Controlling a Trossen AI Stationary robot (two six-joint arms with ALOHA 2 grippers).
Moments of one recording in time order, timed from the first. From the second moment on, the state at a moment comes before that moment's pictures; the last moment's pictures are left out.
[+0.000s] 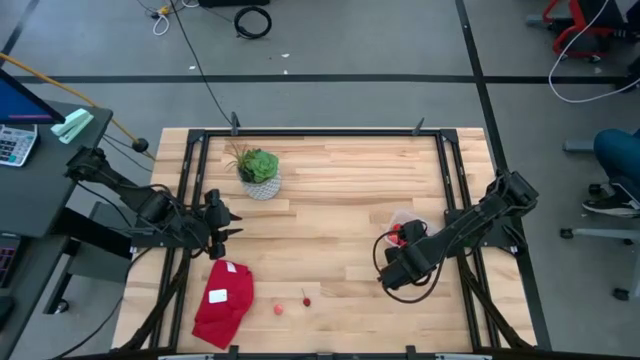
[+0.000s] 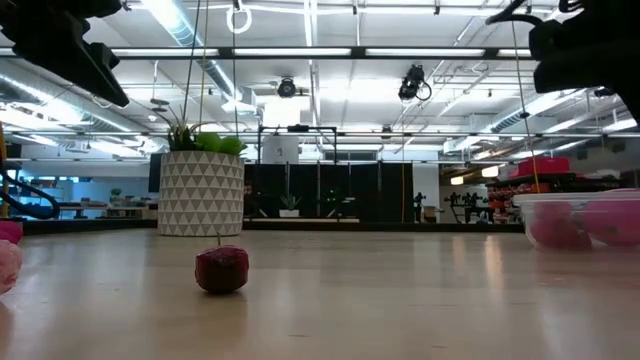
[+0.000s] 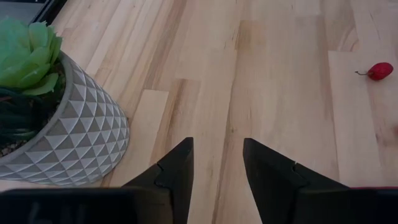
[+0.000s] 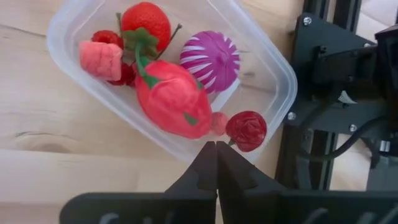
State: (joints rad) left arm -0.55 0.73 0.63 -0.77 -0.58 -0.51; right arm 0.55 1.69 1.21 -1.51 0.12 1.94
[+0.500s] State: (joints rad) left arm -0.55 0.73 0.63 -0.77 -0.58 -0.51; right arm 0.55 1.69 1.12 -1.35 0.12 1.85
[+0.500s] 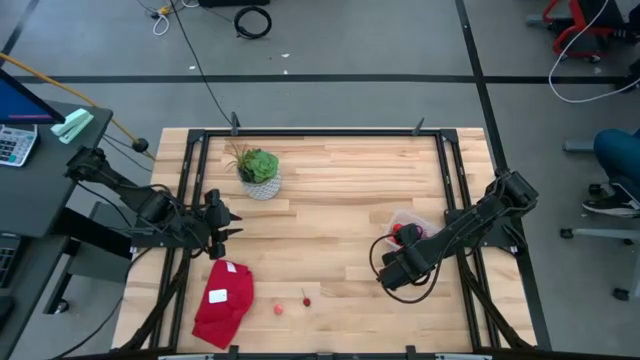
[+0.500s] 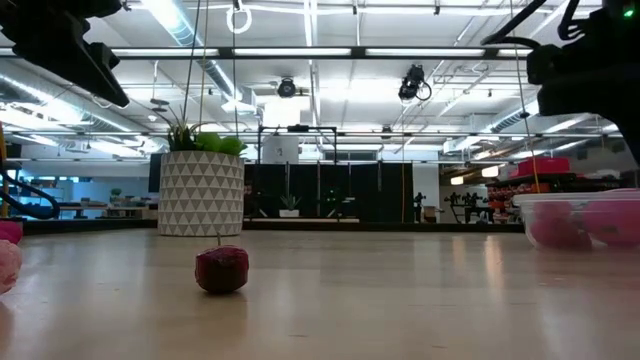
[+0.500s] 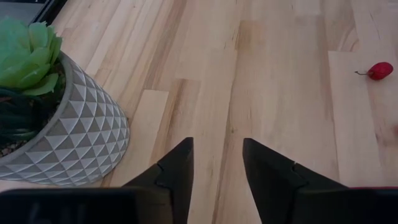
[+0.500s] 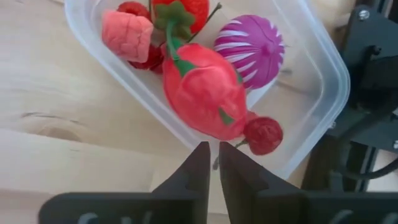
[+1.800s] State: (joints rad) left arm -0.55 0.73 0.63 -0.77 -0.58 -0.50; right arm 0.52 1.74 1.19 0.00 0.44 0.61
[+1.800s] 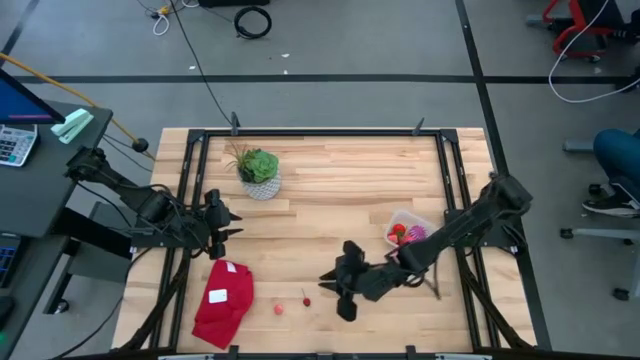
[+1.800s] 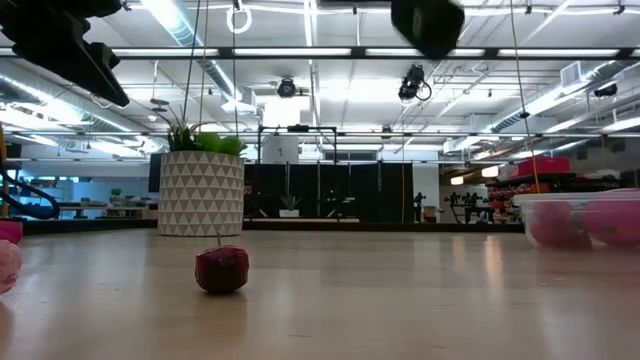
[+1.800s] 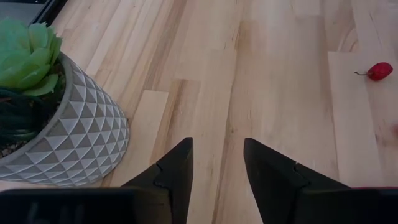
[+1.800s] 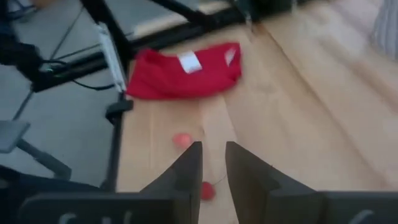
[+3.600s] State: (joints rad) left arm -0.55 0.73 0.63 -0.77 -0.58 -0.50; right arm 0.39 2.20 1.27 0.34 0.20 0.94
